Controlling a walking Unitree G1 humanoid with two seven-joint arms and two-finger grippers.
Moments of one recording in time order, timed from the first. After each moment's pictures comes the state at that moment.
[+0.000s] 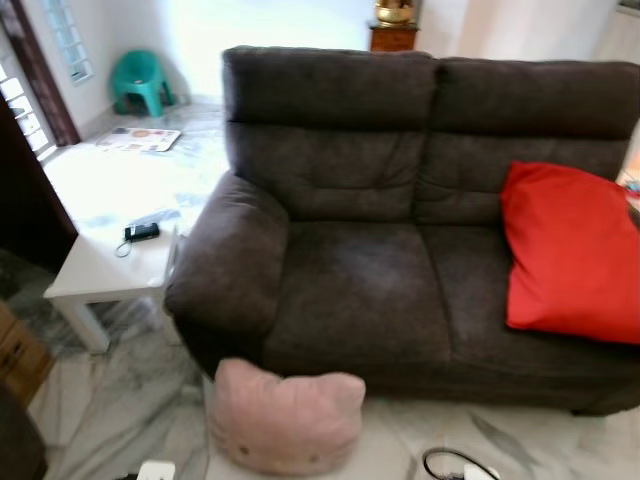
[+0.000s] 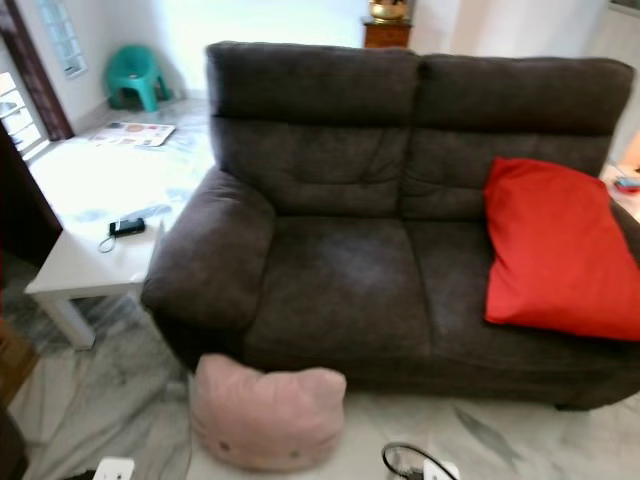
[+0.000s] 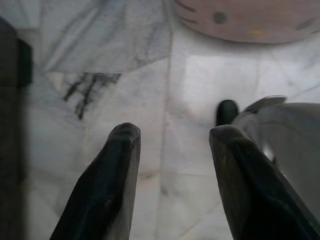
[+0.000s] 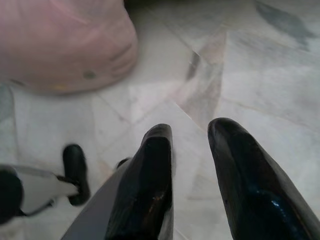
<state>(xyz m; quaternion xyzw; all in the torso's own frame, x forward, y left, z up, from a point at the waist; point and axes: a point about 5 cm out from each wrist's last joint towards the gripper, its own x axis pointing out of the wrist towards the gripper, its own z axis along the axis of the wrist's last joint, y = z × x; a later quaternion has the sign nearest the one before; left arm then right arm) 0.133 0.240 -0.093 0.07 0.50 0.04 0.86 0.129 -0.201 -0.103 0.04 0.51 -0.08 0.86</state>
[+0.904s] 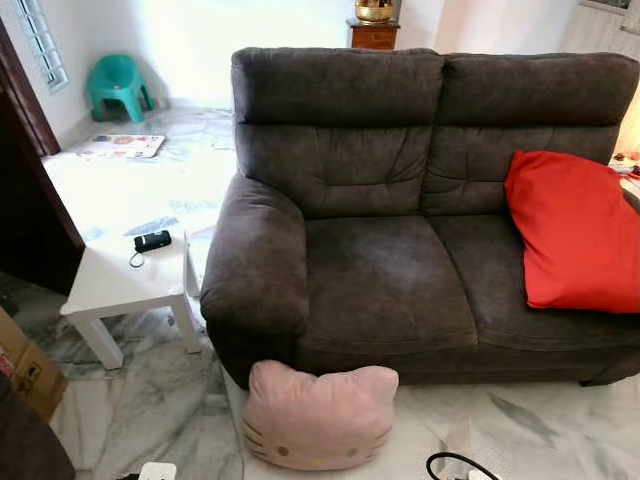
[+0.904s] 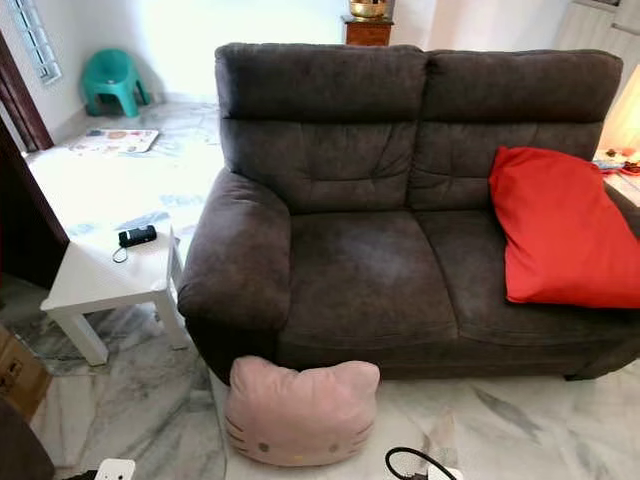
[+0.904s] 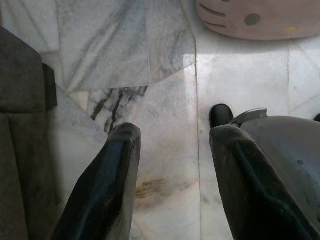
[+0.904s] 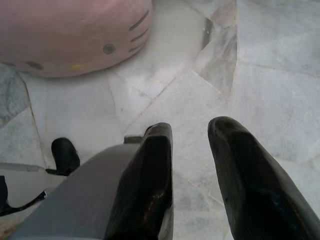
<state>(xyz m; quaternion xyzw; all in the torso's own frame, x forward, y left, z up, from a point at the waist) 0.139 0.239 -0.092 0.07 0.49 0.04 0.87 0.120 -0.205 -0.106 0.04 0.52 -0.09 0.85</state>
